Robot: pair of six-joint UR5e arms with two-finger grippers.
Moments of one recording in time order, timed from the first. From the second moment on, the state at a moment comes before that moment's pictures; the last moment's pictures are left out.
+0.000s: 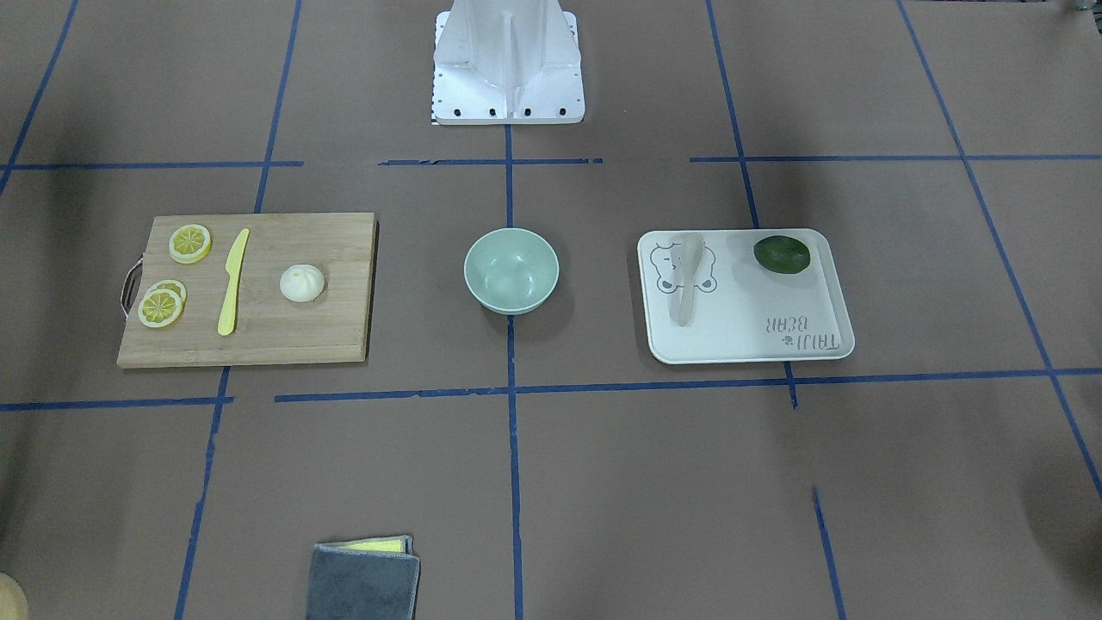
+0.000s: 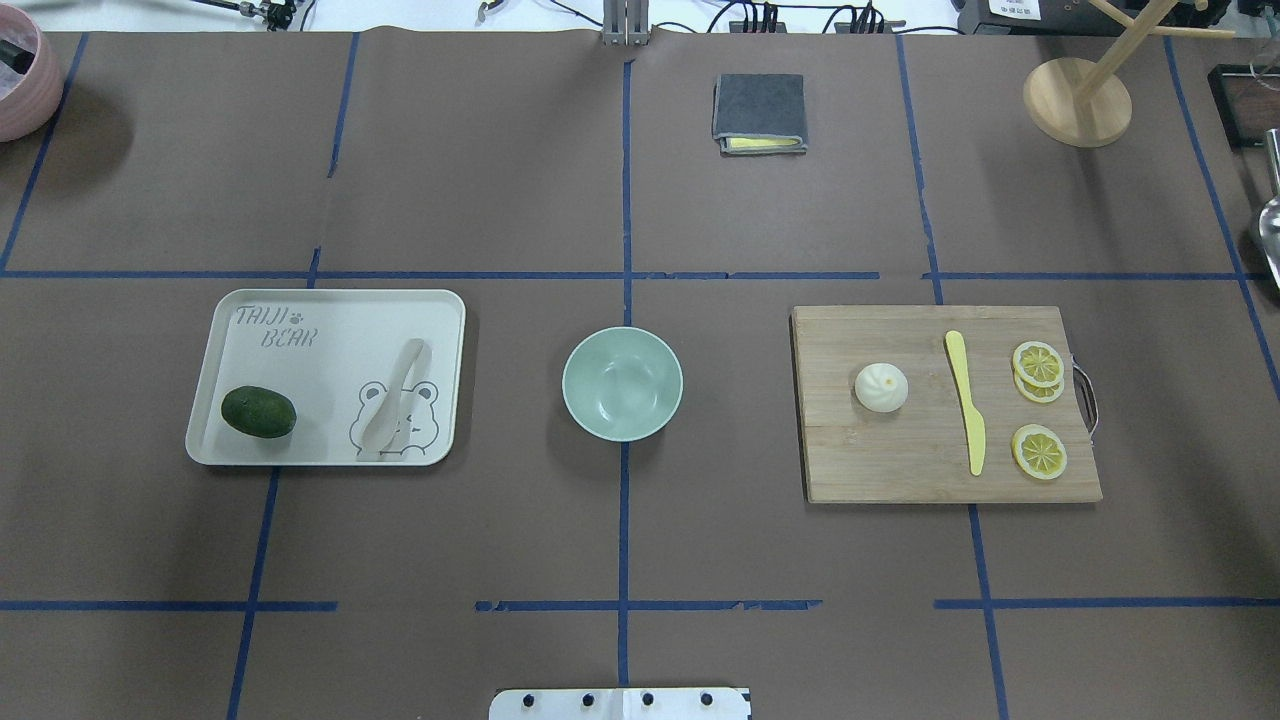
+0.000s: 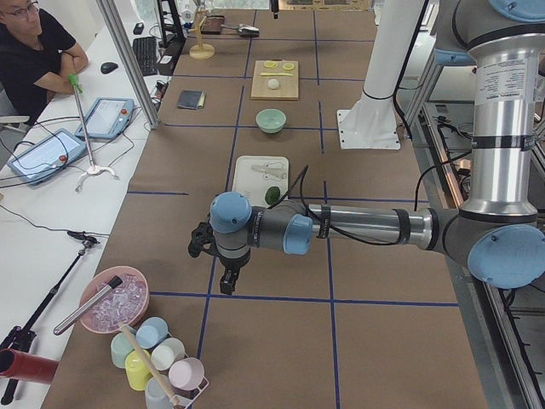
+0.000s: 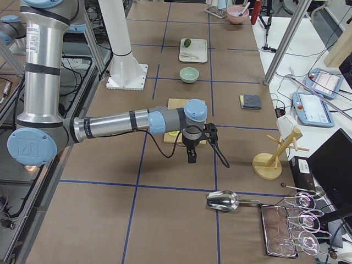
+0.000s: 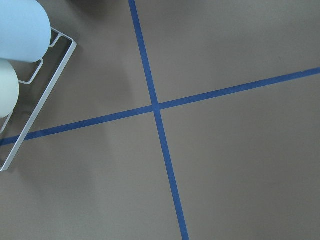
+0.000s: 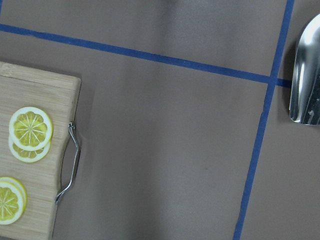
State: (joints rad) left arm -1.53 -1.52 -1.67 -1.69 -2.37 0.09; right arm 1.37 -1.69 1.87 -1.57 2.35 0.08
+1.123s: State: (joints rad) left arm -1.52 -1.51 -1.67 -1.72 -2.37 0.15; right arm 1.36 -1.70 1.87 -1.56 2.36 0.09
